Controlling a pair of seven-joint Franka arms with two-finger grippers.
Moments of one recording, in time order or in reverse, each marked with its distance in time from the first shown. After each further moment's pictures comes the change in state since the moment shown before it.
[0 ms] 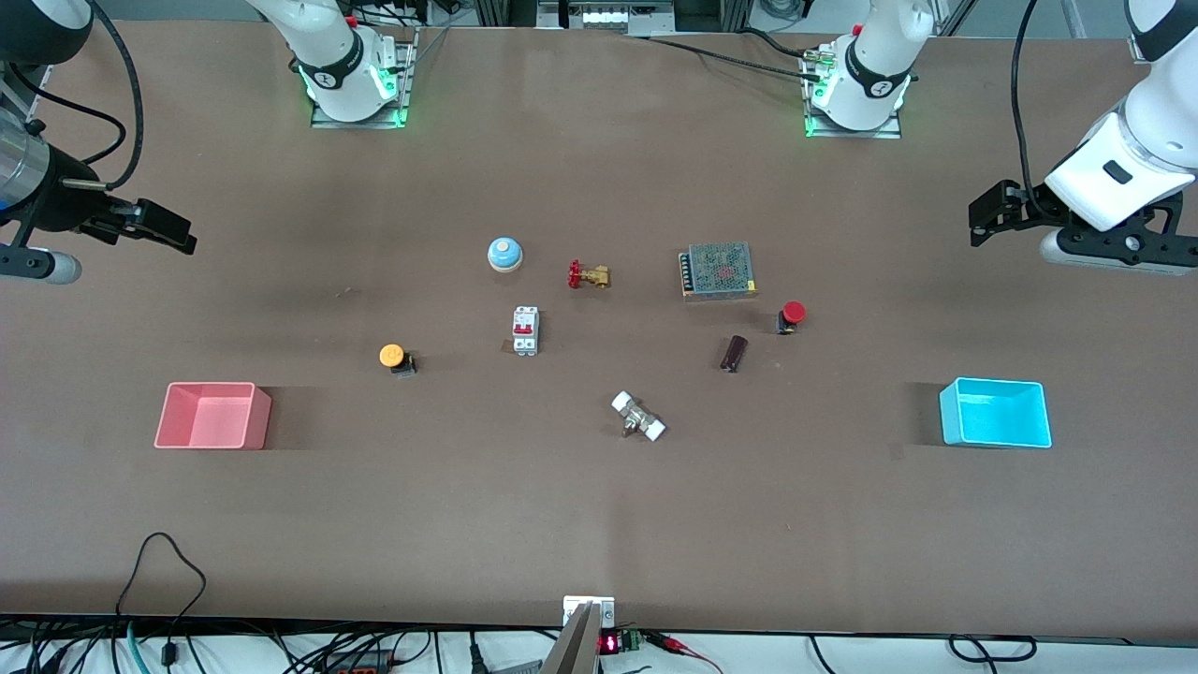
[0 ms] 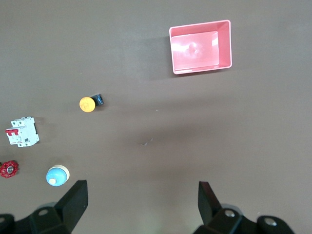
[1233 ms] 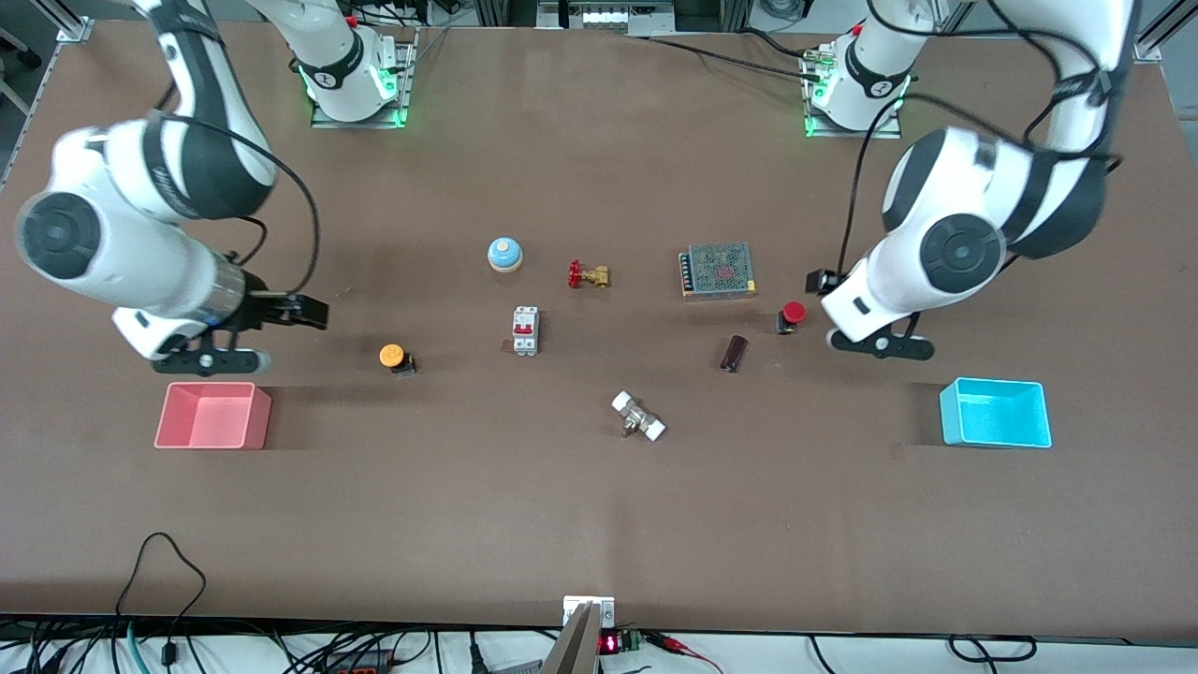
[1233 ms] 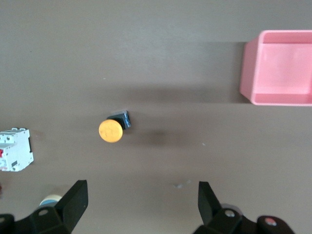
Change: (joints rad) left arm -0.135 0.304 -0.070 -0.172 -0.002 0.247 -0.239; right arm 0.020 0.231 0.131 -0.168 0.001 0.382 0.005
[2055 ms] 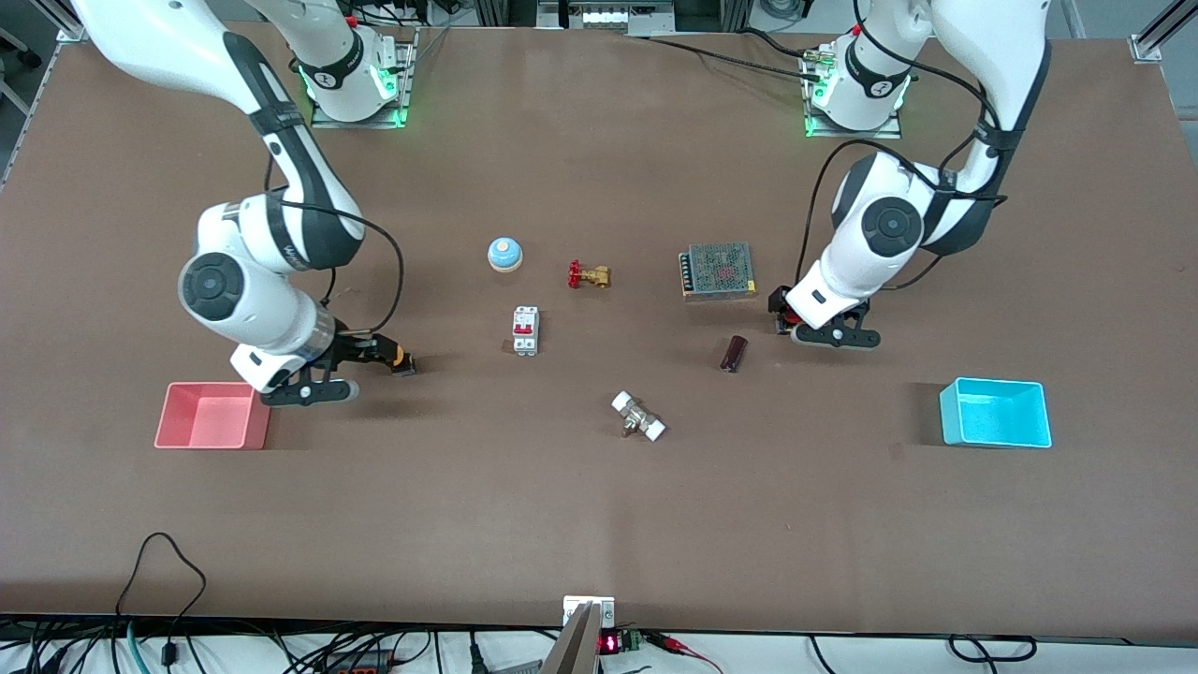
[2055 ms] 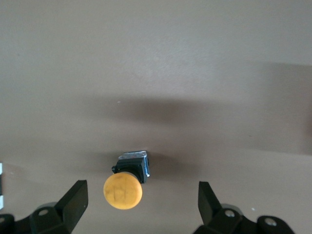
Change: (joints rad) left arm -0.034 0.006 -0.004 -0.392 0.000 0.621 -0.084; right arm 0.042 0.160 0.021 -0.117 -0.031 0.364 -0.016
